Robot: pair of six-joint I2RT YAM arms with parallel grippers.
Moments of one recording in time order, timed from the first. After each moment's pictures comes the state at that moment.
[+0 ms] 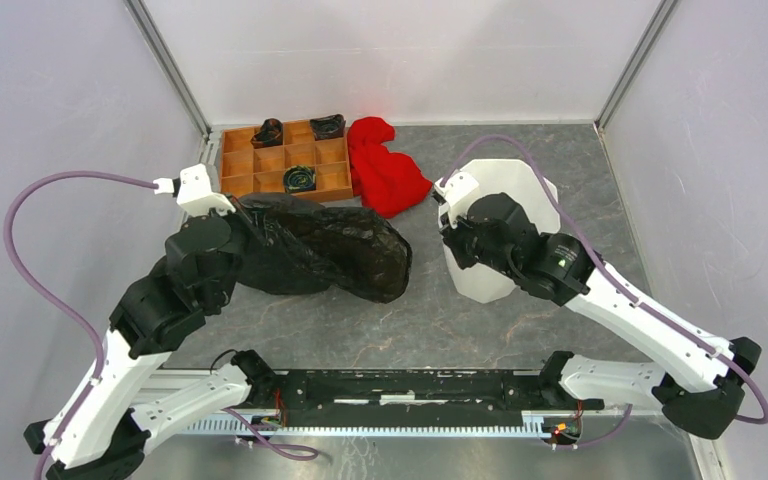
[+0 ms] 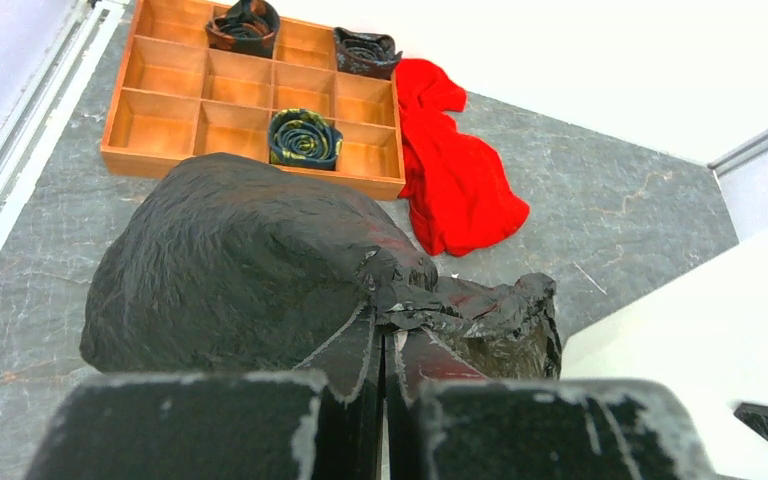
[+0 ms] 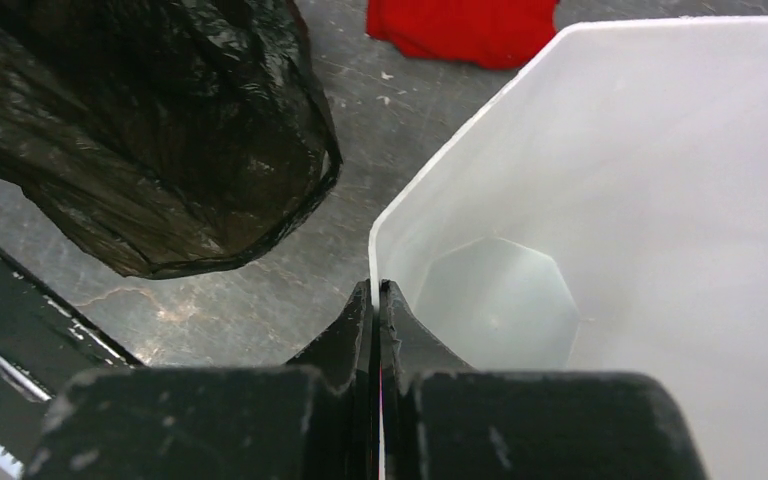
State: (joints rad) left arm -0.75 0.76 1.27 -0.83 -0.74 -0.55; right arm 0.90 1.09 1.21 -0.70 0.25 0.08
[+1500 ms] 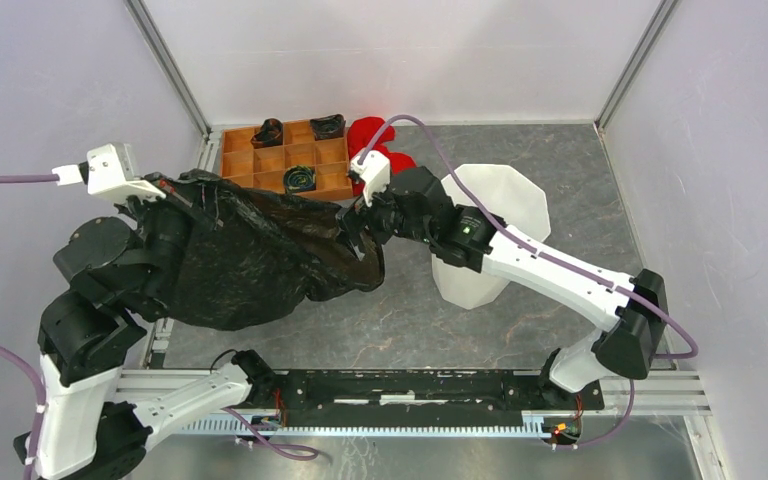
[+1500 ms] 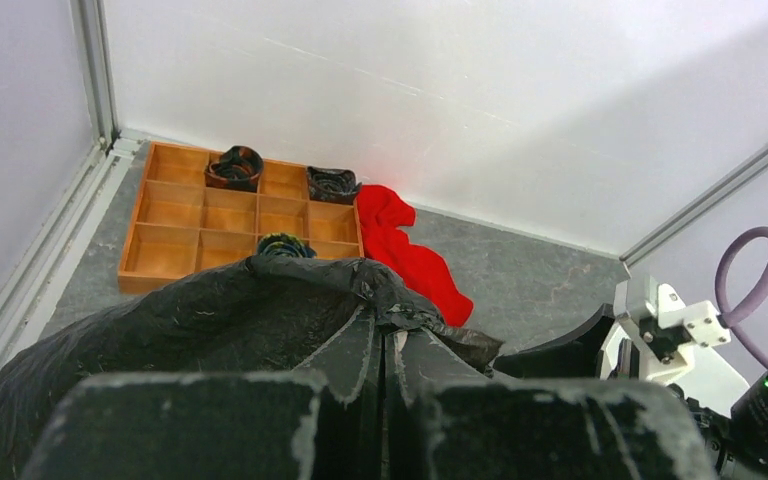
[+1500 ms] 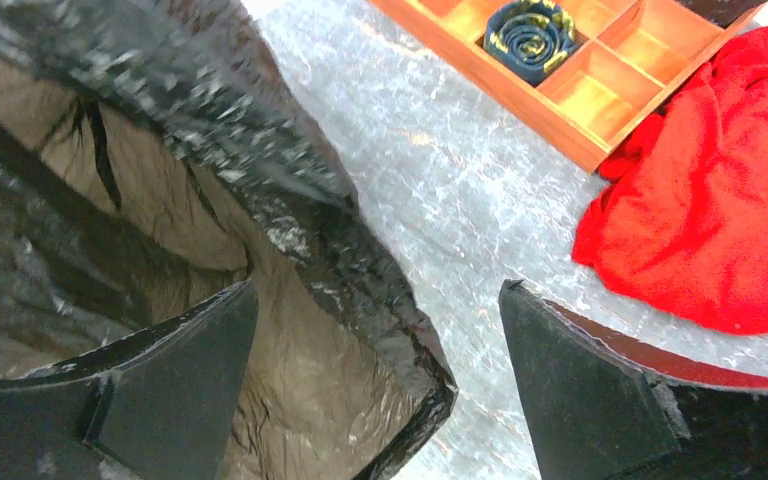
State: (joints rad) left arm -0.75 0.79 1.62 -0.83 -0.74 -0.38; right arm 0.98 1.52 1.43 -0.30 -0.02 0.07
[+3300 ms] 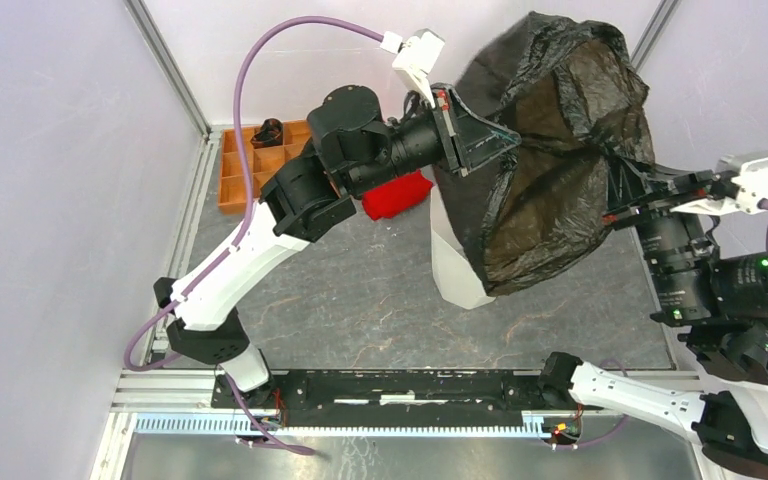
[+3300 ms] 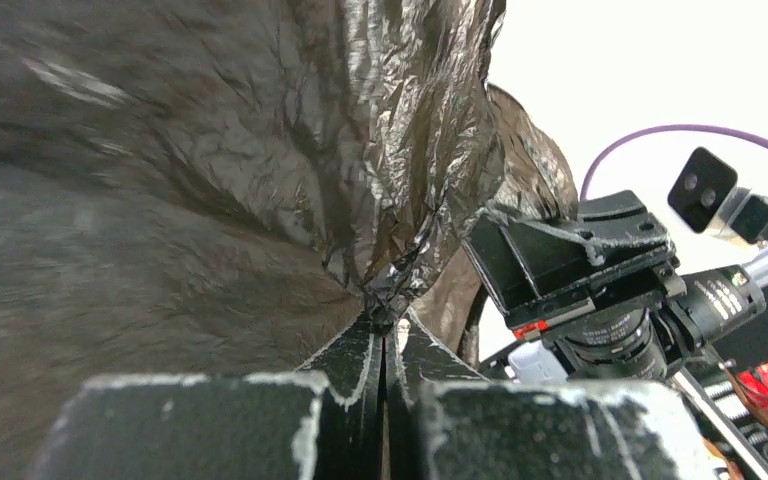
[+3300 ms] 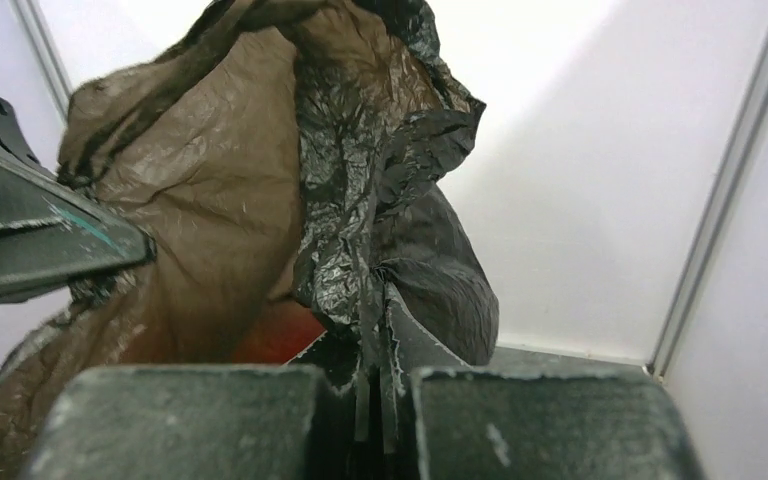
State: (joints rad) left arm -1.07 1.66 2.23 -0.42 0.10 -0.65; right arm 1.00 0.72 1.46 -0.28 0.69 -0.25
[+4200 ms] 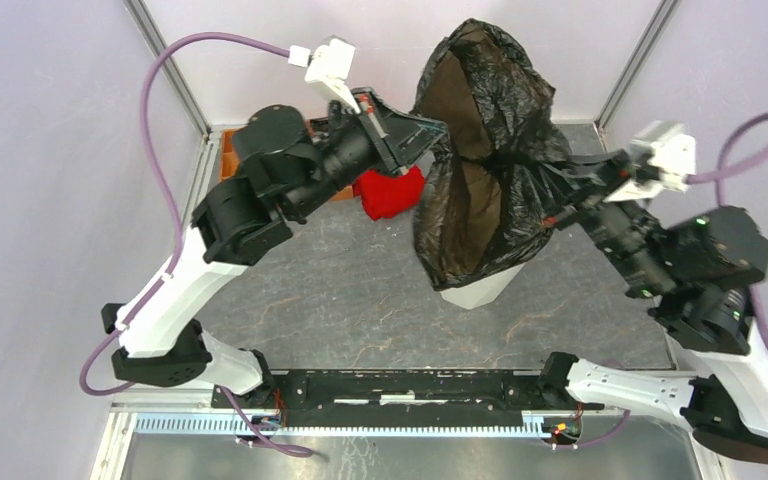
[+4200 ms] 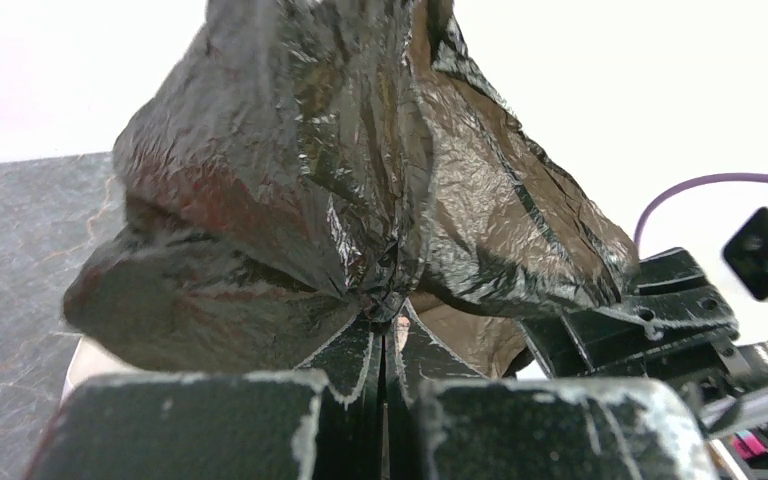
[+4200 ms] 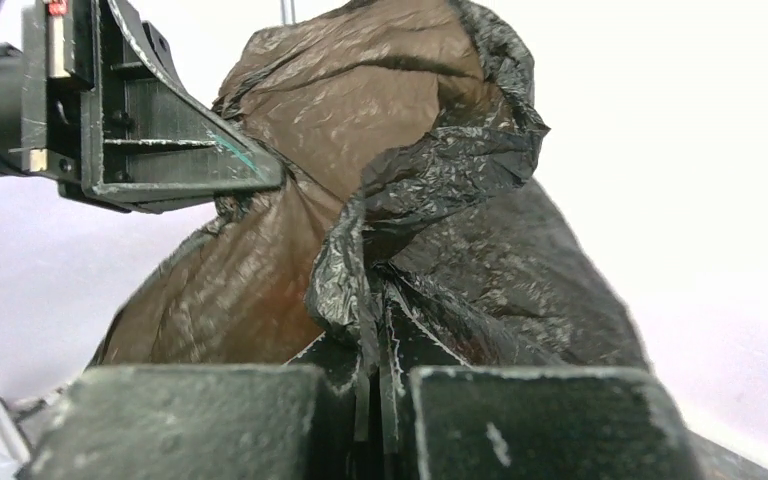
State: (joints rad) left arm -1.06 1.44 2.07 -0.51 -0.20 -0.63; right arm 1.00 0.88 1.57 -0.37 0.33 -0.13
